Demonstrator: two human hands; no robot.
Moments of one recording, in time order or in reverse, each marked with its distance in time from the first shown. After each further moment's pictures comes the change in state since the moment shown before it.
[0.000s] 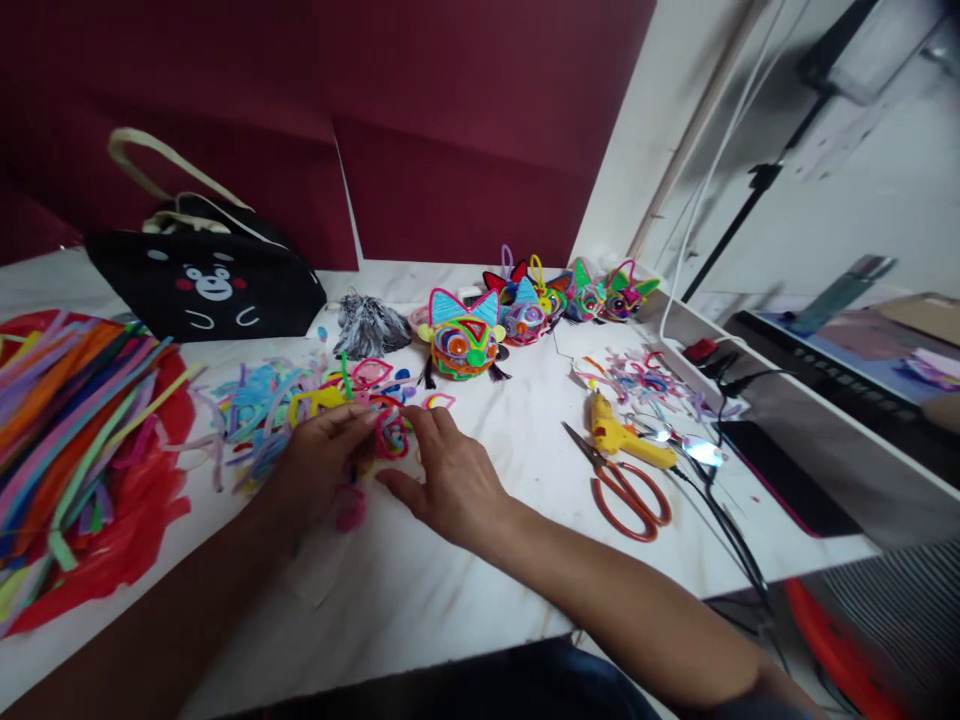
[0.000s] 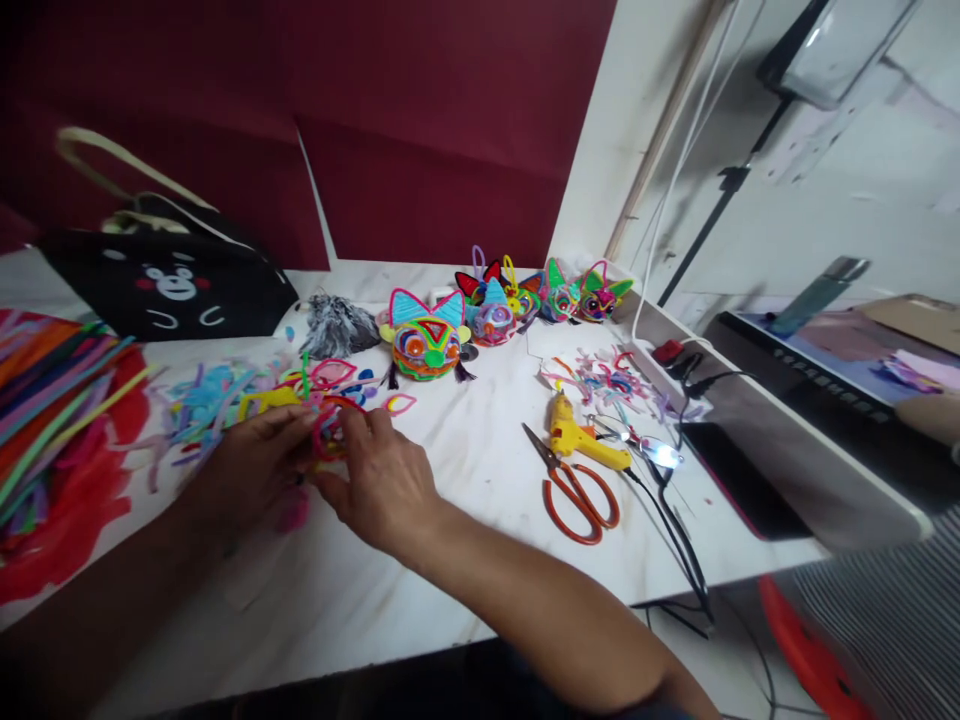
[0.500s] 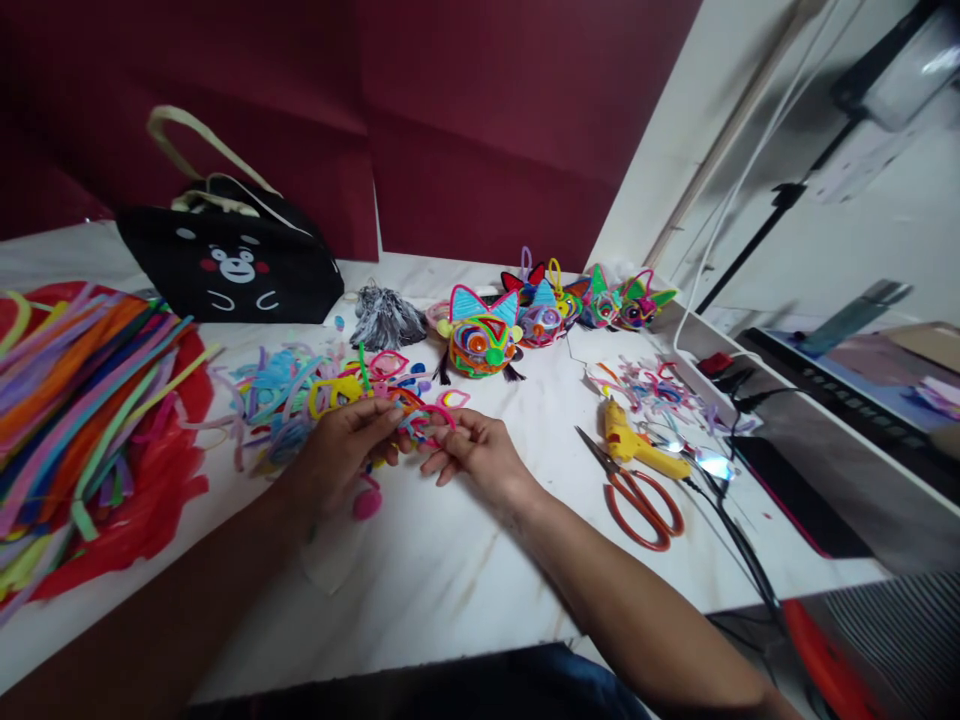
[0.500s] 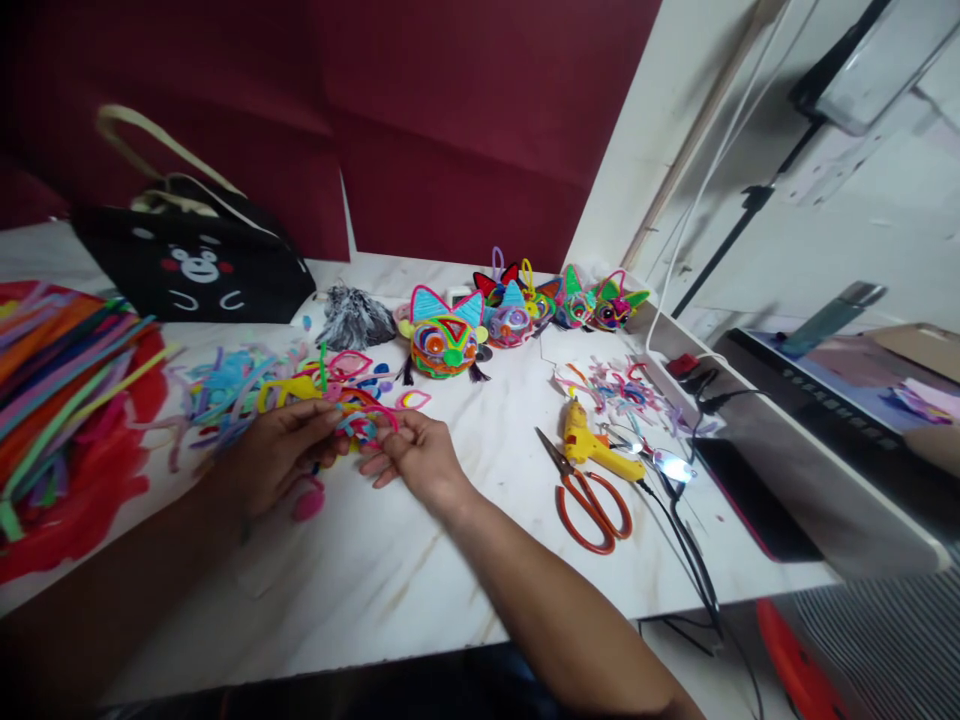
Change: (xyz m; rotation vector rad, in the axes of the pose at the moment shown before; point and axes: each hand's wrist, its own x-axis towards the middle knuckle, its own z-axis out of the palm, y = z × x) left_hand -0.001 -0.002 -0.002 -0.046 -0.087 -0.049; right_hand 0.015 0.037 0.027 1.102 -0.086 0.353
